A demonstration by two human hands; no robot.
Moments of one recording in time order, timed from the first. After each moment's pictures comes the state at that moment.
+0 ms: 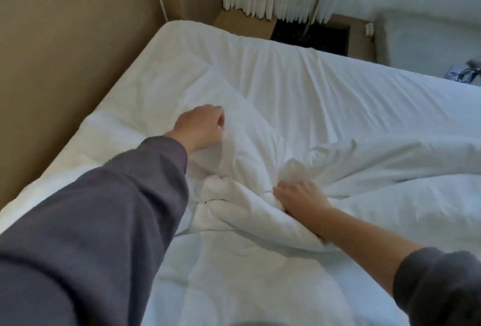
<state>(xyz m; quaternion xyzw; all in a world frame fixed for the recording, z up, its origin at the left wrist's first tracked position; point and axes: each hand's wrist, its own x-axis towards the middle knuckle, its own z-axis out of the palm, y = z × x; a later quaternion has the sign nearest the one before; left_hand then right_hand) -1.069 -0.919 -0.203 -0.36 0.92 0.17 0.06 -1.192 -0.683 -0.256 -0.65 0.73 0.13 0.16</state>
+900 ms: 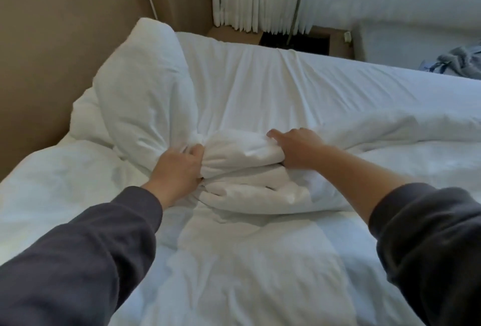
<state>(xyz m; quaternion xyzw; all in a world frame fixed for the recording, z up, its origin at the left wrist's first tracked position) -0.980 -0.795 -0.253 -0.26 0.96 -0.12 0.01 -1.232 -0.666 -0.226 -0.61 0.78 0.10 0.11</state>
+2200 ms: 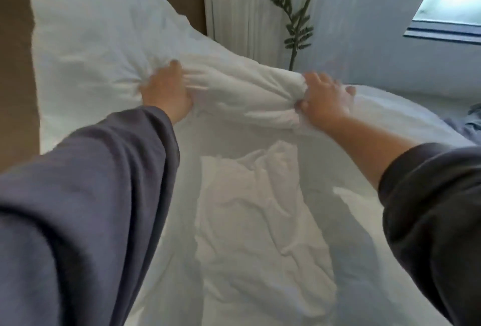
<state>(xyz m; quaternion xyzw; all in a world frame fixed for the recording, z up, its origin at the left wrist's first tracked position) -1.173 -0.998 -0.065 -0.48 0.86 0.00 -0.19 -1.405 -0.812 -0.075 -0.41 0.90 -0.10 -0.09</state>
